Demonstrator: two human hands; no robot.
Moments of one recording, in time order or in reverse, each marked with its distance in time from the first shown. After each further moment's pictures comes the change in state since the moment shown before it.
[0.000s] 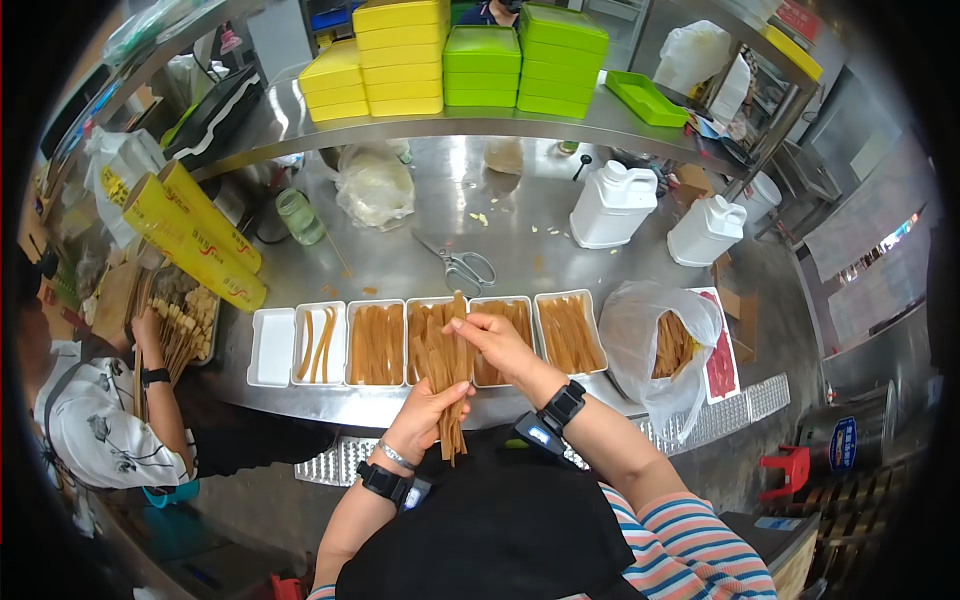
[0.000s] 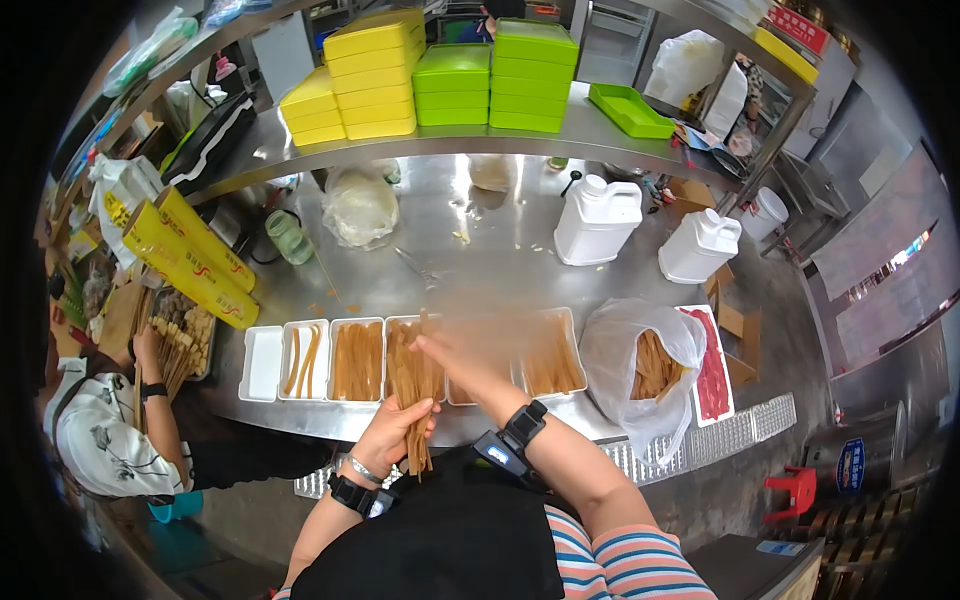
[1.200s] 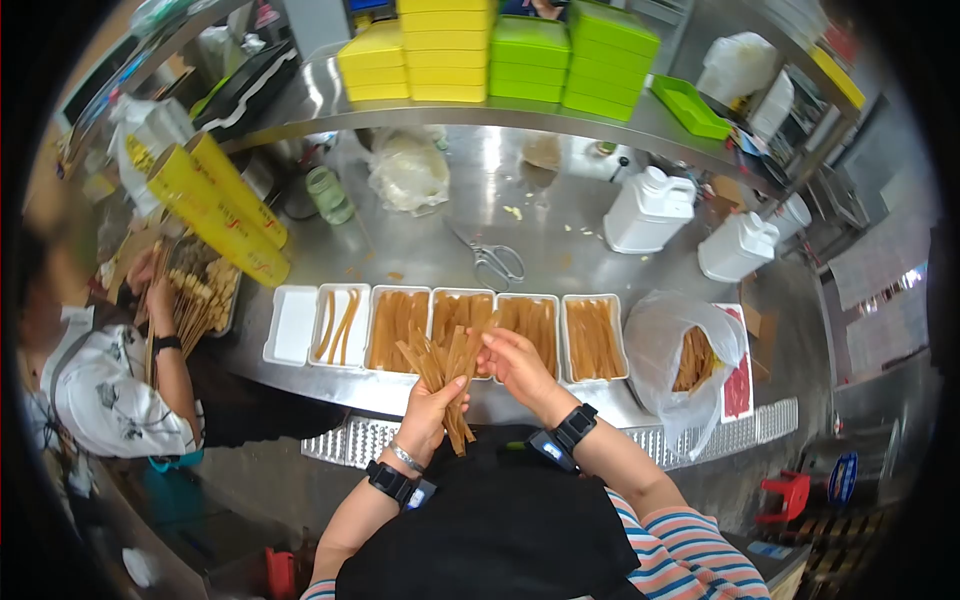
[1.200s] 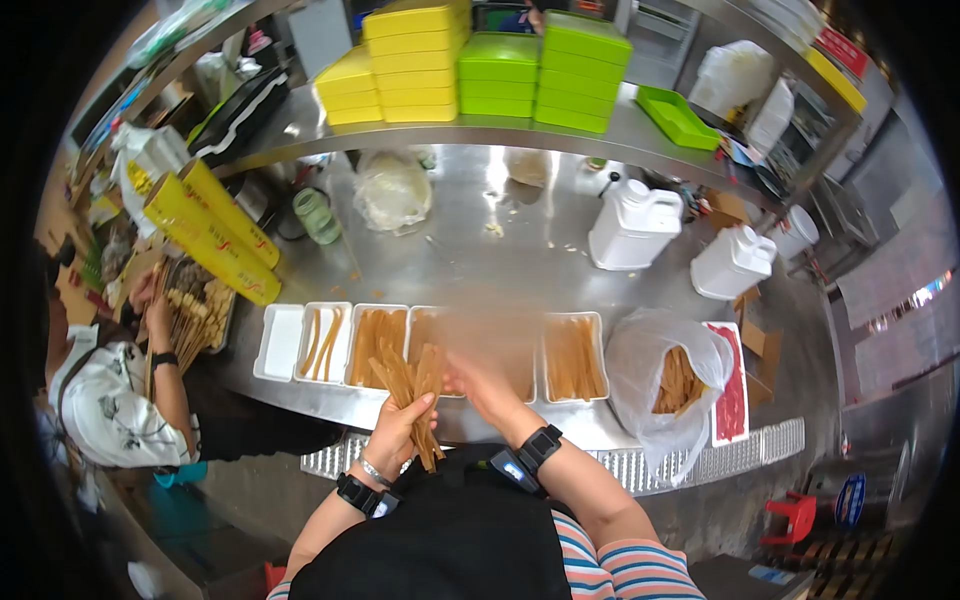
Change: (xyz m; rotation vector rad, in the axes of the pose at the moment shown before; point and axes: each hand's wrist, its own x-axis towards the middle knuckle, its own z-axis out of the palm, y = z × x) left_hand -0.006 -0.018 -0.016 -0.050 0.303 0.170; right_hand -0.014 0.035 0.012 0.623 -0.036 0.149
